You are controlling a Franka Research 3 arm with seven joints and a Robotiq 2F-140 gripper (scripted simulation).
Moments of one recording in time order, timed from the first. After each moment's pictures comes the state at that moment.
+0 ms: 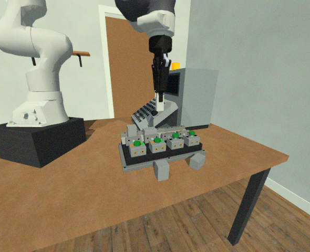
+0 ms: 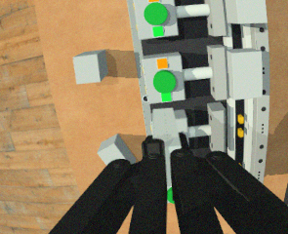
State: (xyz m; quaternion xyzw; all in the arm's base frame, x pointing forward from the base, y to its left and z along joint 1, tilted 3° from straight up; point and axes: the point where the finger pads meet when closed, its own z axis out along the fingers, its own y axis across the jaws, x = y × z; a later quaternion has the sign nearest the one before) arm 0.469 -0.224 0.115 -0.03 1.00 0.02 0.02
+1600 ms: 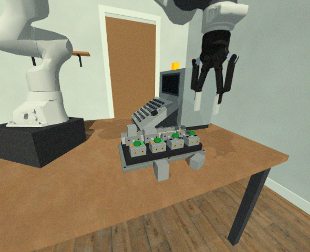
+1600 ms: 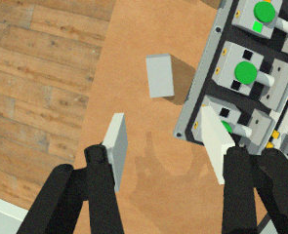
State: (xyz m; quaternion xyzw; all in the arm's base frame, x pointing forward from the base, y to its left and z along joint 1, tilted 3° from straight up) arm 0.613 -0.302 0.118 -0.25 0.97 0.02 0.02
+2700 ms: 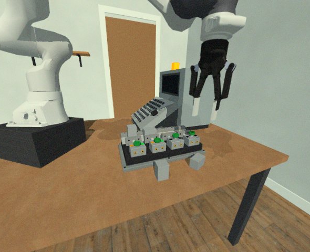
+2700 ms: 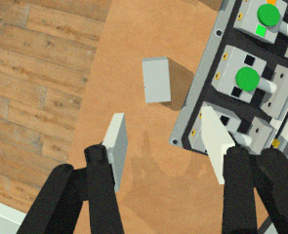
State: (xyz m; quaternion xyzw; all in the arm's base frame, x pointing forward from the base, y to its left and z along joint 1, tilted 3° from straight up) arm 0.611 -0.298 0.098 -0.26 0.96 0.02 0.02
